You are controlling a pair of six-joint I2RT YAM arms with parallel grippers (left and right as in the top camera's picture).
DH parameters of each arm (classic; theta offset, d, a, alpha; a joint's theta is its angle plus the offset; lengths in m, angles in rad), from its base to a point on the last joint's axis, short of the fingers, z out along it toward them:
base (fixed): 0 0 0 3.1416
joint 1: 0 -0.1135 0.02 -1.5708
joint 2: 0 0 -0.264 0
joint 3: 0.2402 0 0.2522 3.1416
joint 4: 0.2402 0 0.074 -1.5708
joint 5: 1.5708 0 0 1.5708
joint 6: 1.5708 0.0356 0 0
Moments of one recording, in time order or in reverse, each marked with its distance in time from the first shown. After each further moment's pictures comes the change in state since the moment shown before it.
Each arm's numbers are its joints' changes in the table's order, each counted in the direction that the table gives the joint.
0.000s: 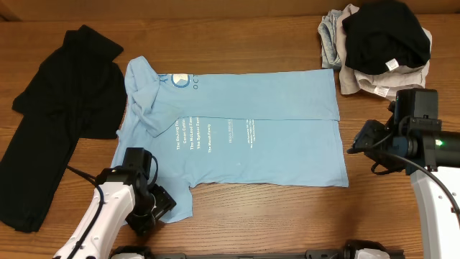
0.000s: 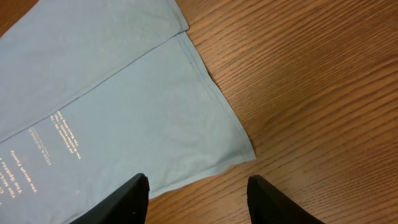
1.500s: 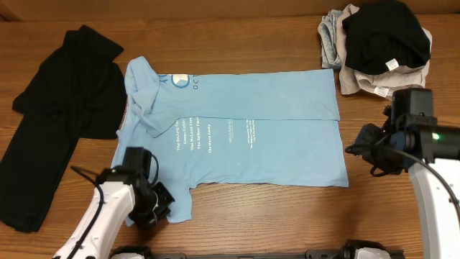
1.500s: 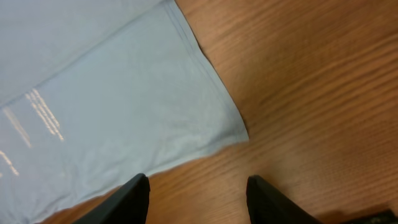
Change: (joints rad) left arm -0.001 -0.001 0.023 -0.017 0.108 0.098; right arm 0.000 -0.058 0.000 0.073 -0.012 -0.026
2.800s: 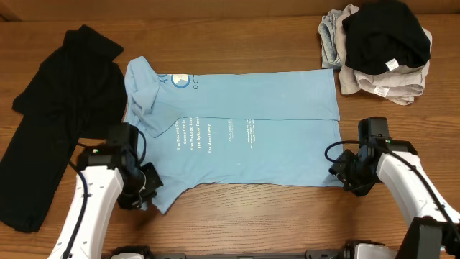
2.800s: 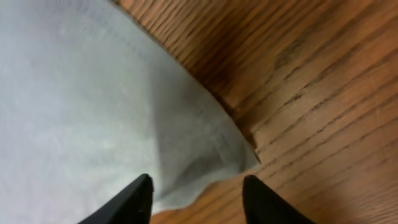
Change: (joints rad) left arm -0.054 -0.001 0.274 0.211 -0.109 0.167; right arm 0.000 -0.186 -0.444 -0.422 -0.030 0.235
